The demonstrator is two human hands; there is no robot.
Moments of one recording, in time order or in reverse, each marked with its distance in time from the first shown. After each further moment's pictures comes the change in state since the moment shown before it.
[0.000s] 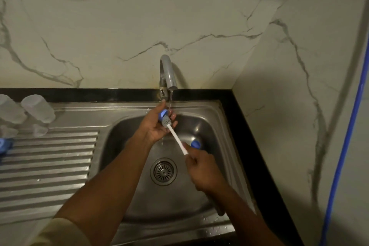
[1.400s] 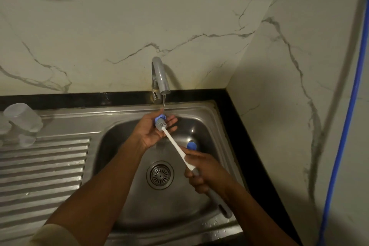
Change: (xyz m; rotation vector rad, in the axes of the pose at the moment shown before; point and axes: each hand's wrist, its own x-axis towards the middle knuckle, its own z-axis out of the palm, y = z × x) left_hand 0.004 0.001 -0.001 -0.016 -0.081 -0.068; right_hand 0.003 -0.001 -0.025 0.628 -0.274 0.242
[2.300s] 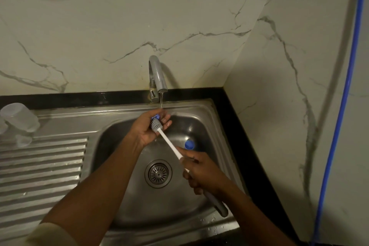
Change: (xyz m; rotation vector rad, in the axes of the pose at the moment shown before) left_hand -0.001 0.002 0.002 -0.006 0.044 0.021; right_hand -0.001 0.008 0.005 -0.283 0.067 -0.135
